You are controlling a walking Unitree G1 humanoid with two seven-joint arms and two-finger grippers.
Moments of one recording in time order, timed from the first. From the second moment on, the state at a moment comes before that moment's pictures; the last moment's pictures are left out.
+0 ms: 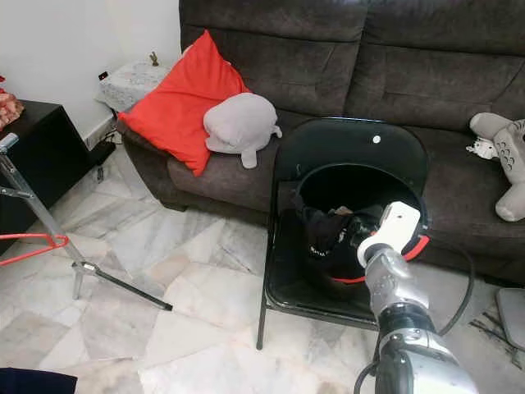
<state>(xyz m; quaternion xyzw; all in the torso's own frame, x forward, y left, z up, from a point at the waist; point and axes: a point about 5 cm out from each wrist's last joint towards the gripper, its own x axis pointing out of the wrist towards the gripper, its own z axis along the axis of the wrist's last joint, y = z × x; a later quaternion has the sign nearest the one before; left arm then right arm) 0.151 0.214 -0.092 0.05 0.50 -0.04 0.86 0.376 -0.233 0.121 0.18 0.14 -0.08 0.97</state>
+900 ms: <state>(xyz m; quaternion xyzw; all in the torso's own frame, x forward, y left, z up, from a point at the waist) 0.147 0.207 -0.095 0.05 0.49 -0.05 0.87 0.373 -0.233 0.109 0.15 0.20 -0.07 0.97</state>
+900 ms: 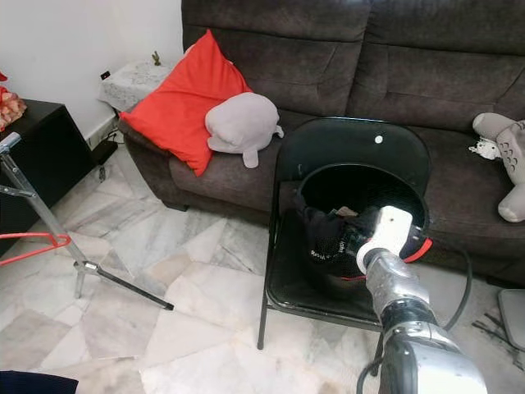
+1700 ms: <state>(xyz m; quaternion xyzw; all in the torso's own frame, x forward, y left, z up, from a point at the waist) 0.148 0.207 -0.094 0.05 0.49 -0.05 0.87 0.381 -0.237 0.128 -0.10 0.22 0.00 0.97</state>
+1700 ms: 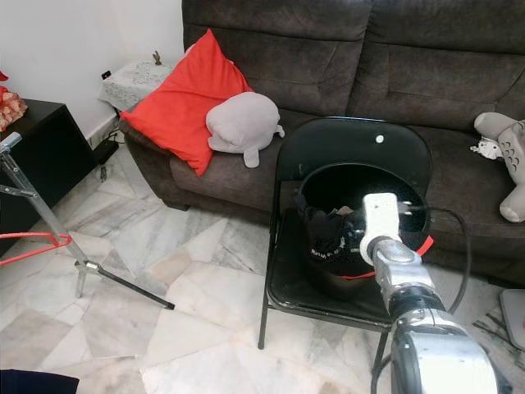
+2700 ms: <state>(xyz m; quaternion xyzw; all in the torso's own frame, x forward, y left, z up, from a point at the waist) 0.149 0.205 -0.094 0.05 0.49 -0.06 0.87 0.338 -0.242 0.122 0.07 0.06 -0.04 0.99</state>
